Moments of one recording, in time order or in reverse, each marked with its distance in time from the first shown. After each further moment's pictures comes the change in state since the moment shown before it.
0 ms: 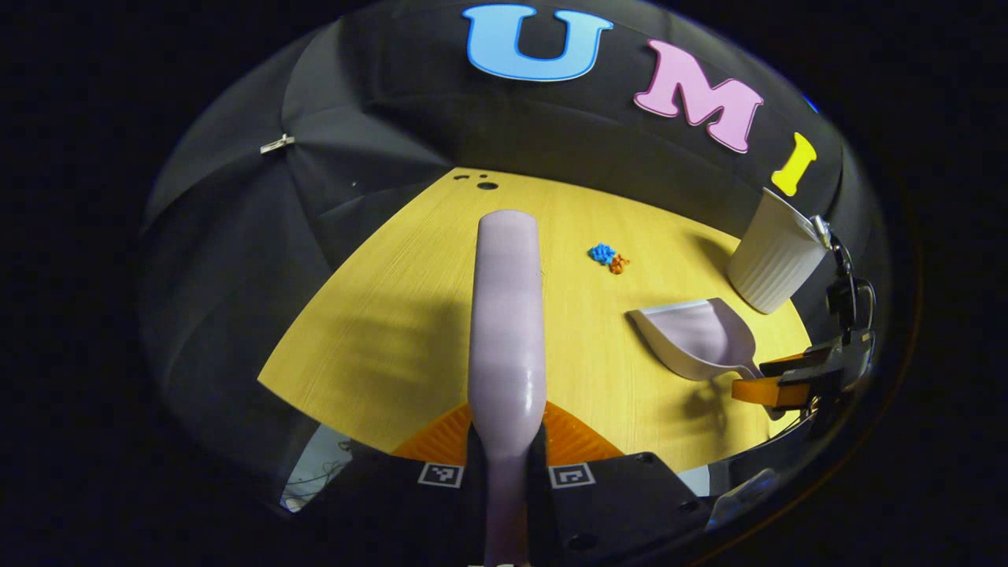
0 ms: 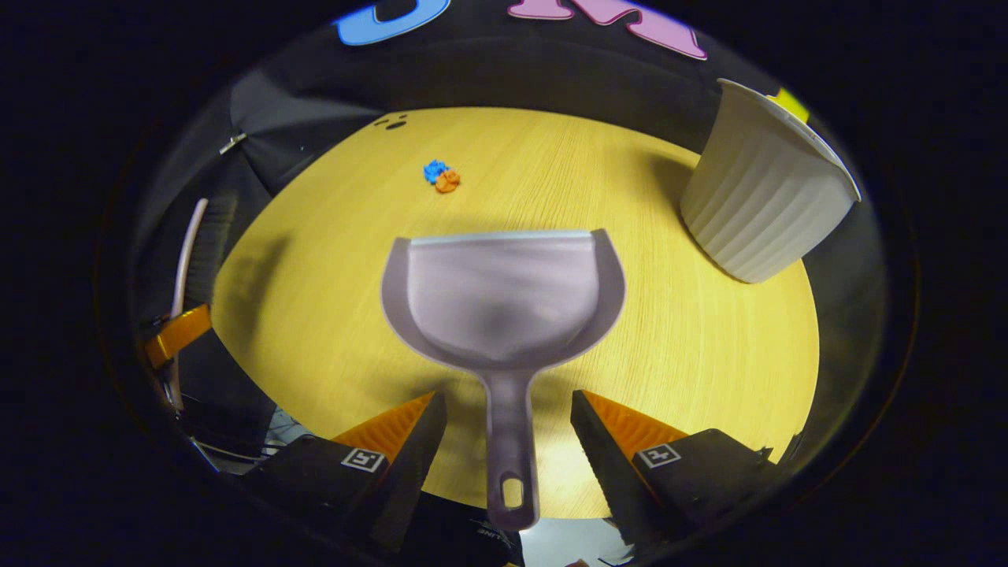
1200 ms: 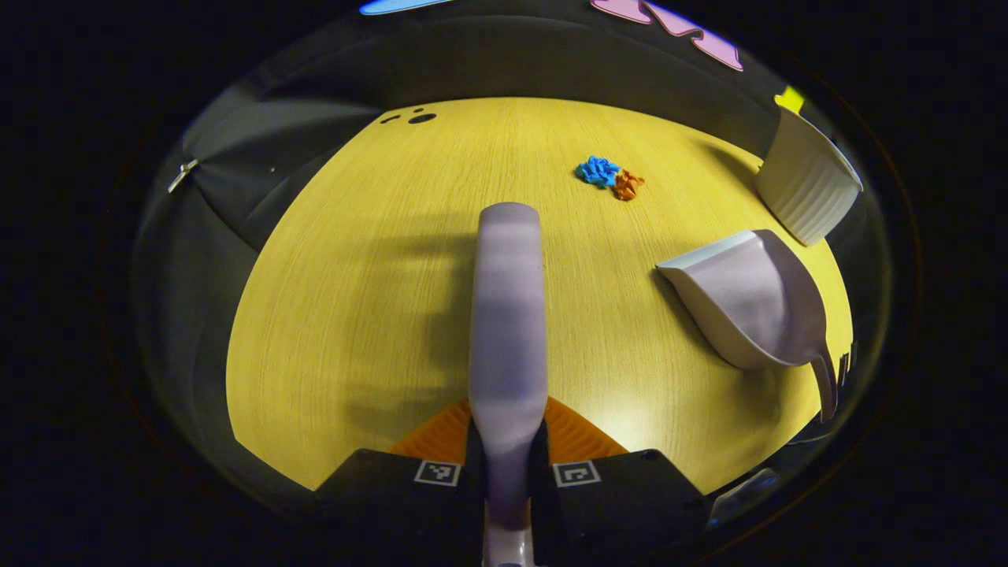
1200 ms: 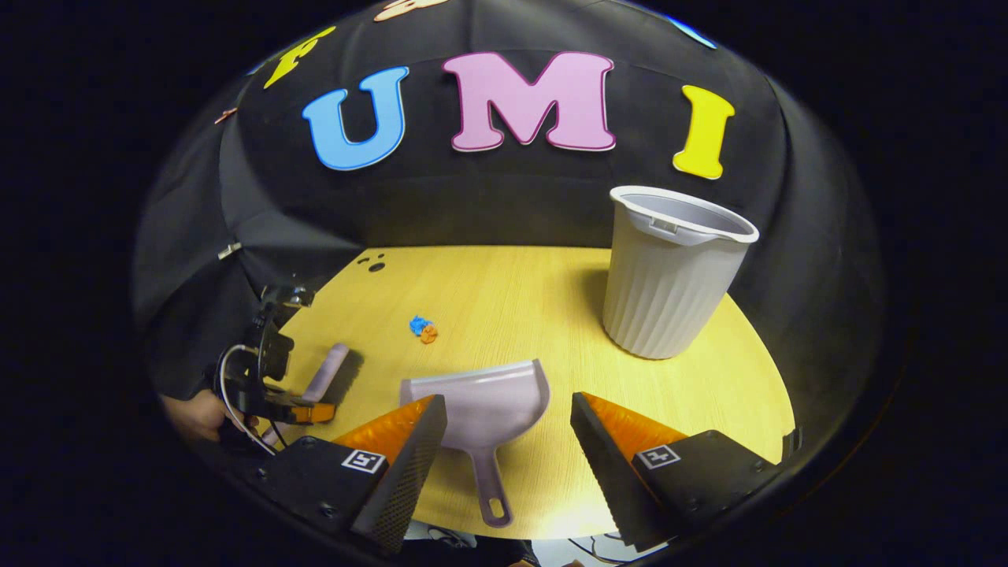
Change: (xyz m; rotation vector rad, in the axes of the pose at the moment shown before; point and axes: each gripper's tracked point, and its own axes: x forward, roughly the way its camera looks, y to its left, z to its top) left arm 0.129 -0.042 0.001 0.208 0.275 -0.006; right arm -0.128 -0.032 0.089 0.159 -0.495 -0.069
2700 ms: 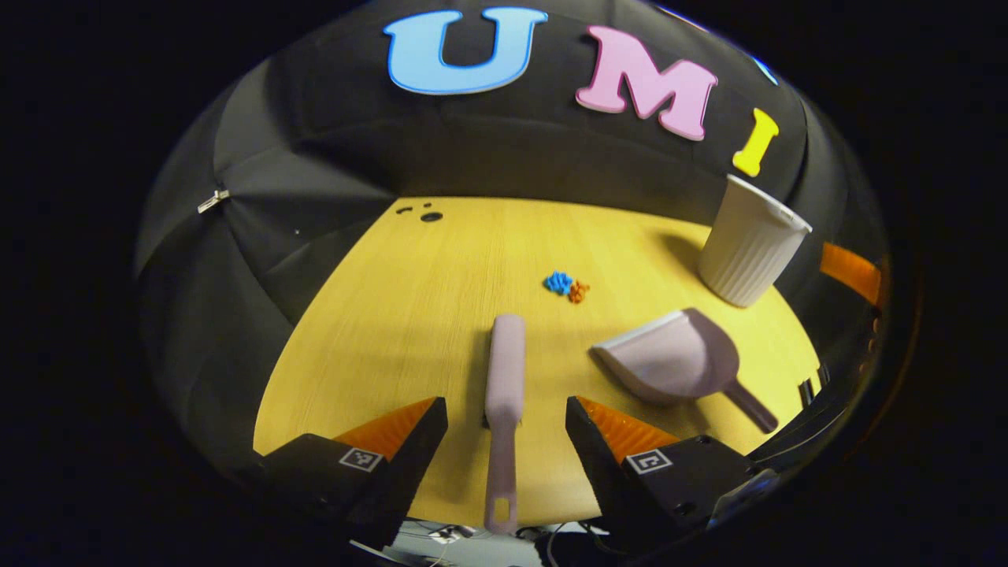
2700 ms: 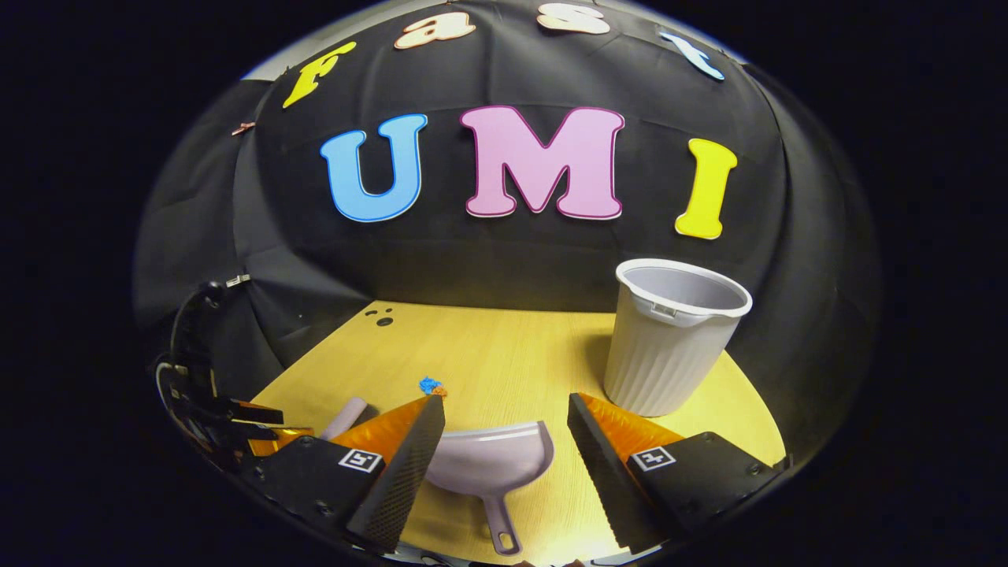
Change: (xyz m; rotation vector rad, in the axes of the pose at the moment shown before) left arm -0.092 -0.002 0.034 0.023 -0.288 -0.060; right arm -0.014 0.011 0.070 -0.009 -0.240 -0.003
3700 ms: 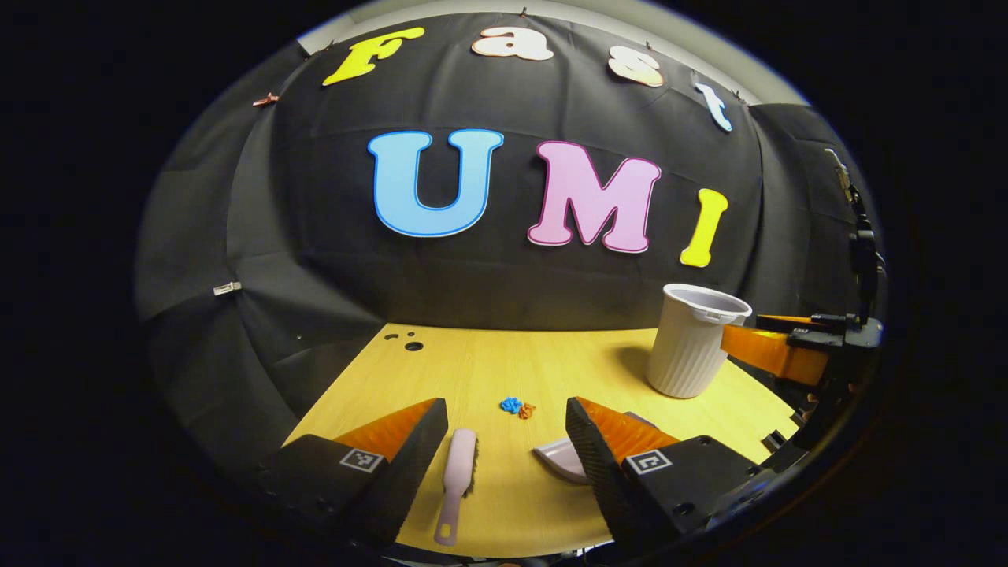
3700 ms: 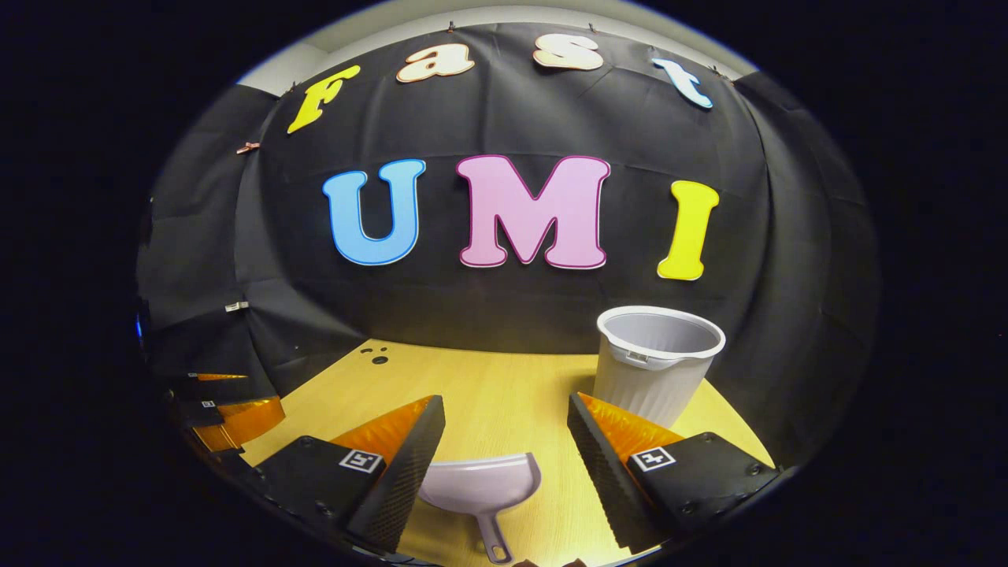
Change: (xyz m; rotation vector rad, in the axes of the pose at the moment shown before) left arm -0.126 -0.060 0.106 0.000 -0.503 -0.033; right arm -0.032 0.001 0.051 -0.015 -0.162 -0.030
